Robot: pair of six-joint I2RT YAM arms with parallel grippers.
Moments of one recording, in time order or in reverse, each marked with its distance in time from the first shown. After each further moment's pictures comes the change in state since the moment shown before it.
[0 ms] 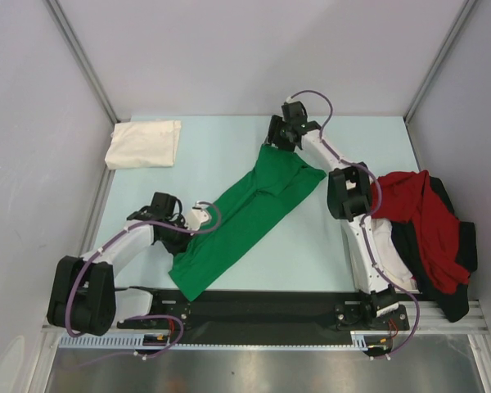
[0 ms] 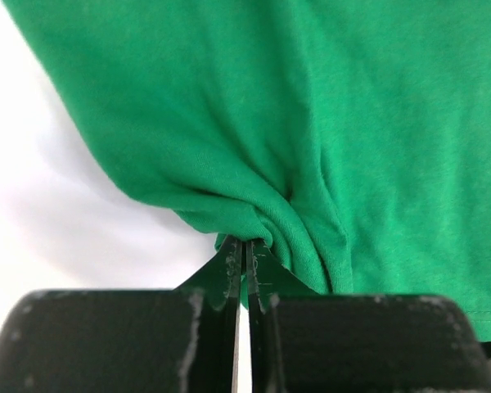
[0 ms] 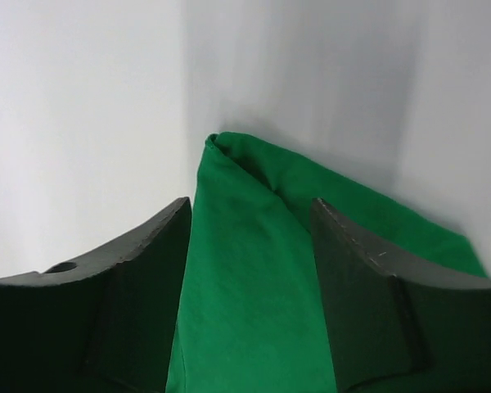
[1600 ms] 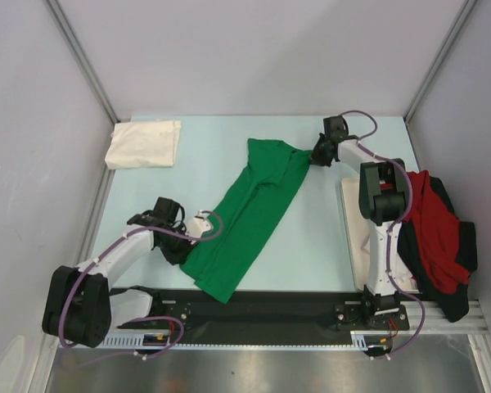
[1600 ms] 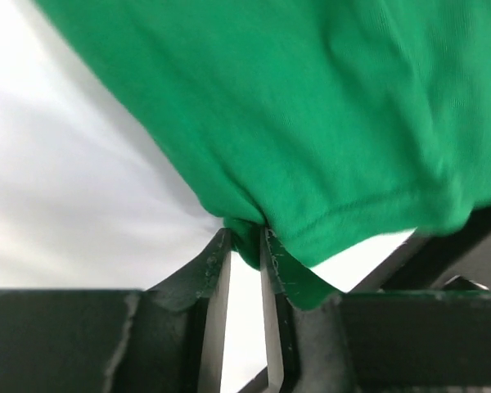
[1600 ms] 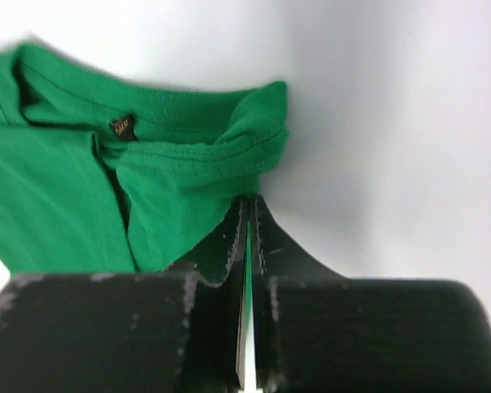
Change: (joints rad) left arm -0.047 -0.076 -0.011 -0.151 -0.039 -0.001; right arm -0.205 -0.354 -0.661 0.142 0.029 0.066
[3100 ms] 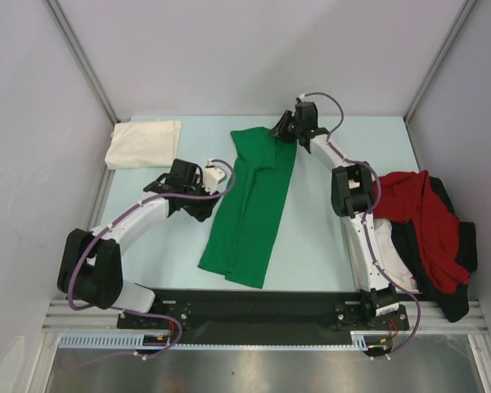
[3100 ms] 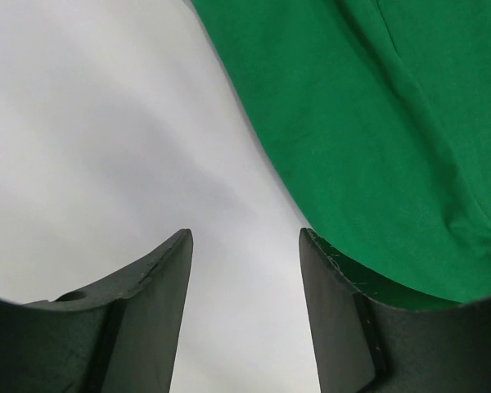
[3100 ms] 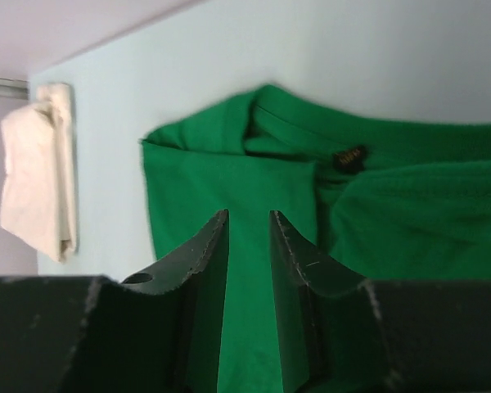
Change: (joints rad) left arm -0.109 0.256 0.354 0.274 -0.090 -0.315; right arm 0.115 0.404 0.646 0.184 -0.229 0.089
